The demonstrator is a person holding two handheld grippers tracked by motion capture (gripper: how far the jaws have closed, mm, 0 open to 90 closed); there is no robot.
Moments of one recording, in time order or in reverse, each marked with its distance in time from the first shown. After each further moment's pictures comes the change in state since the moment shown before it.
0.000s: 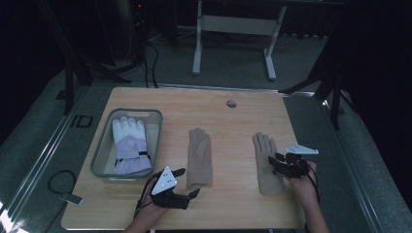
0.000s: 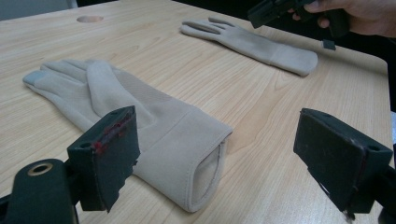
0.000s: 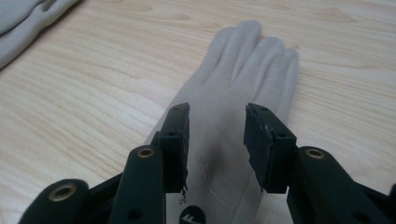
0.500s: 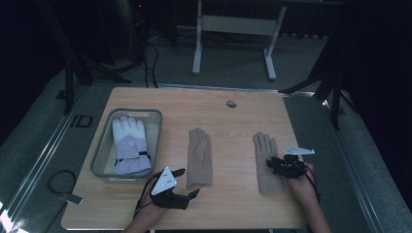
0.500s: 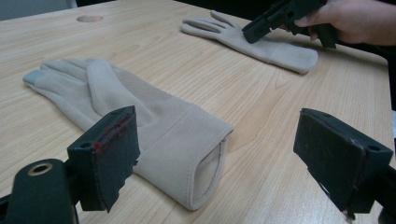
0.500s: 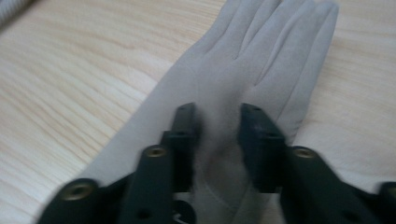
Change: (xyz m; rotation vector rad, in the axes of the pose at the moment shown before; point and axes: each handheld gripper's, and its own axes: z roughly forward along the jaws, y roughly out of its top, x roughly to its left) left arm 0.000 -0.002 0.000 0.003 0.001 0.005; right arm -0.010 -0.016 0.020 0.034 0.053 0.020
